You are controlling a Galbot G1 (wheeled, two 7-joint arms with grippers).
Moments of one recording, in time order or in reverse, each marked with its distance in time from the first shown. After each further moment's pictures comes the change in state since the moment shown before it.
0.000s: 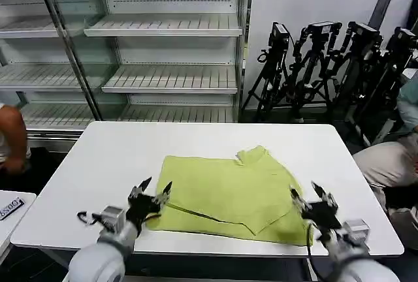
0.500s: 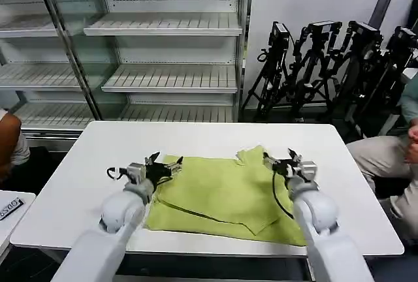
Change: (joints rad) left arm -0.378 -0.036 0.114 0.446 -0.080 0.006 0.053; right arm 0.453 0.136 -0.189 -0.498 -0.018 -0.021 0.036
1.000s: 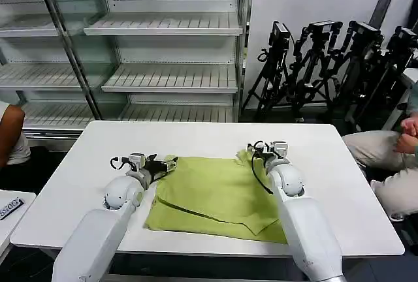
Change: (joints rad) left arm -0.115 -0.004 0.036 0.212 -0.041 0.016 0.043; right arm 0.175 0.080 -0.049 -0.300 -0.019 -0.009 0.018
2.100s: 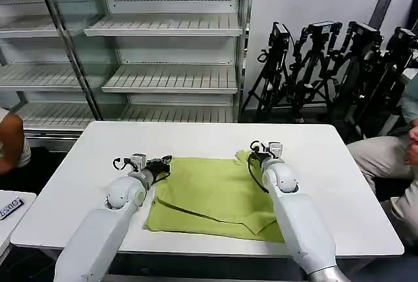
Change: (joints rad) left arm 0.018 0.001 -0.009 -0.018 -0.028 0.003 0.022; right arm -0.011 -0.020 -0.028 0.015 0.061 0.000 0.005
